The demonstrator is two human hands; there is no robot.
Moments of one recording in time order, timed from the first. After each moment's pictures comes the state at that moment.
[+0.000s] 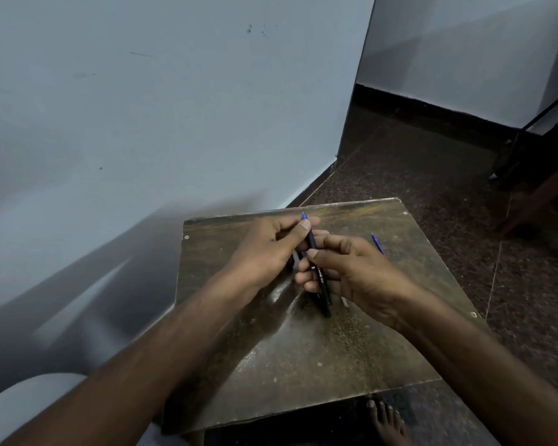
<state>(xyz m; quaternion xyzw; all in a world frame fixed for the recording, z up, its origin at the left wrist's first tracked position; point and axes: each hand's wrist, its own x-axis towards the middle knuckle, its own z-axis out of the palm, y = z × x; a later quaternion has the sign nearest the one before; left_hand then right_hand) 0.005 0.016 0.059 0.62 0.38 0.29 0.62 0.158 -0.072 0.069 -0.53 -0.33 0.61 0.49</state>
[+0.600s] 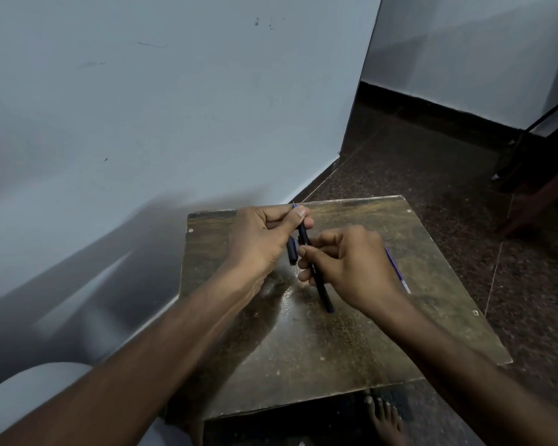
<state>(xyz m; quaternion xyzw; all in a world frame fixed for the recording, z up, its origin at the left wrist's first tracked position) 0.003 0.017 0.058 0.56 0.41 0.42 0.58 0.139 -0.074 0.073 -0.68 -0.52 0.31 0.41</state>
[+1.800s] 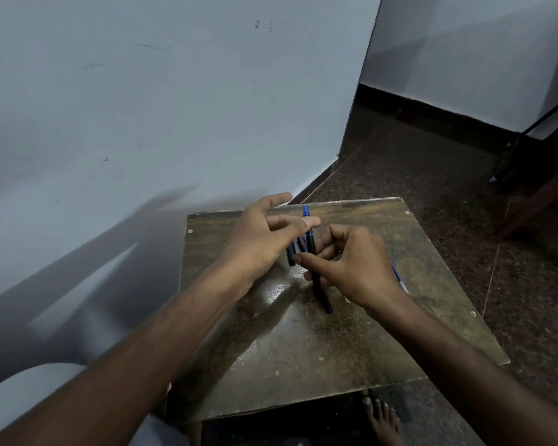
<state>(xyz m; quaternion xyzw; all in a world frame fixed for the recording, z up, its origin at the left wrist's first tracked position) -0.008 0.019 0.070 0.62 0.43 0.31 0.58 0.145 -0.072 0.074 -0.71 -0.51 0.29 0.39</state>
